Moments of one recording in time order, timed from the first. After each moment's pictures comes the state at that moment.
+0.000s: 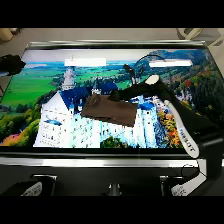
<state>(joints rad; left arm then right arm) 0.09 -1.11 1.48 1.28 -1.02 -1.53 0.22 -1.76 1.51 -0.67 1.12 1.00</state>
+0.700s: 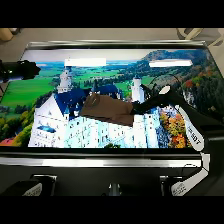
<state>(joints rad) -0.02 -1.11 1.43 1.28 -1.02 -1.52 0.08 -1.80 1.32 -0.76 1.18 1.14</state>
